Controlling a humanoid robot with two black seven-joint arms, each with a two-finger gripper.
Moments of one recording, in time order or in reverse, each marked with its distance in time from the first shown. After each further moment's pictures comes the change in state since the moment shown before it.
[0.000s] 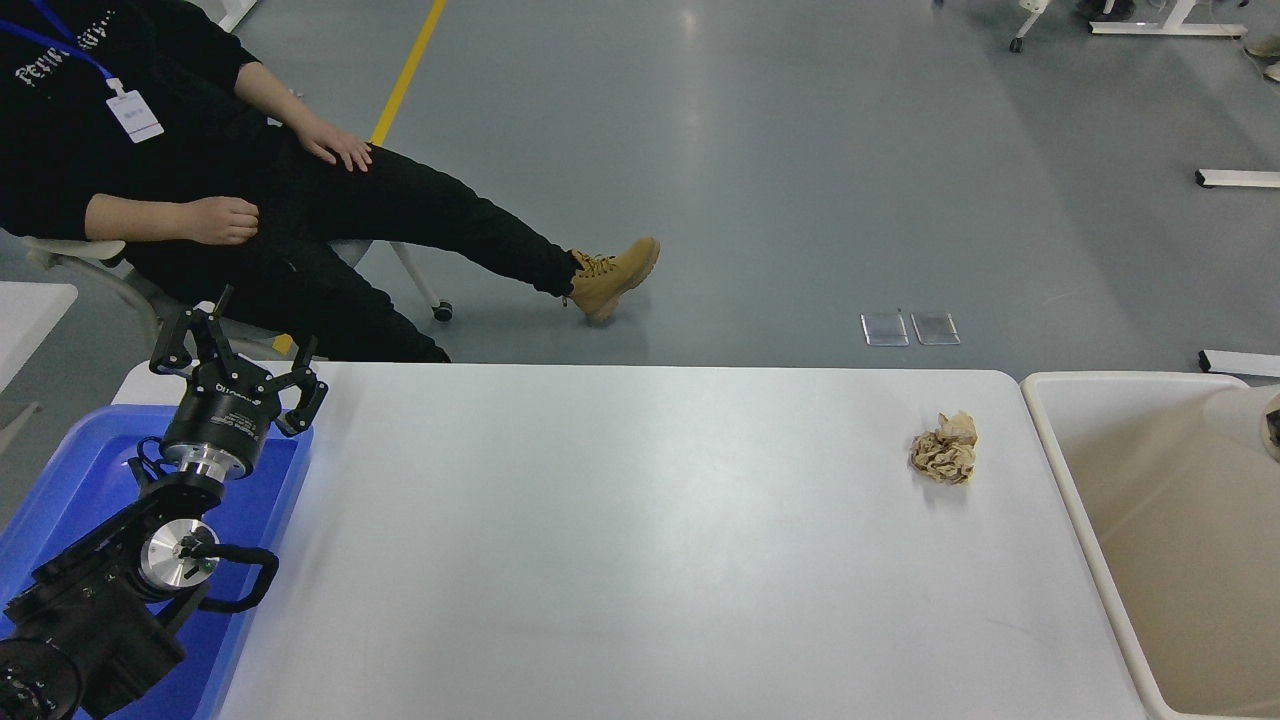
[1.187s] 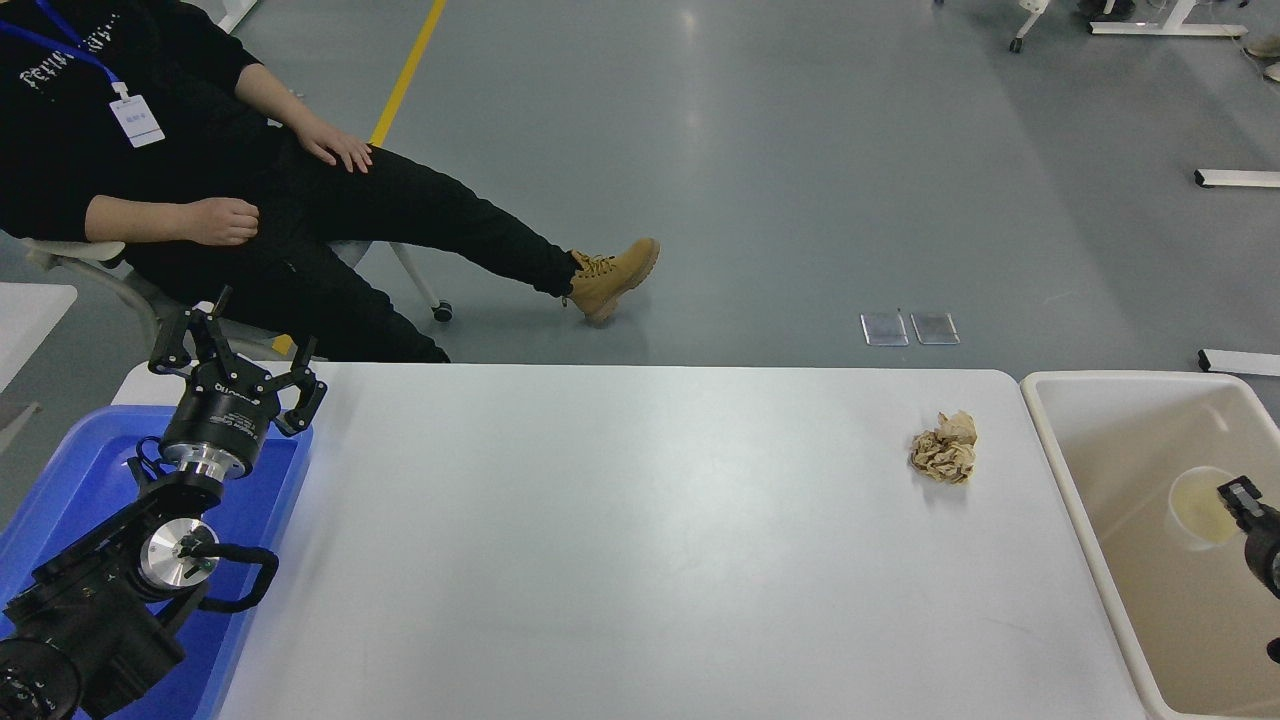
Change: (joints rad) left arm 0.000 0.000 0.000 0.000 0.000 0.000 0.000; right arm -0.064 0.060 -0.035 0.002 0.022 -0.099 -0.014
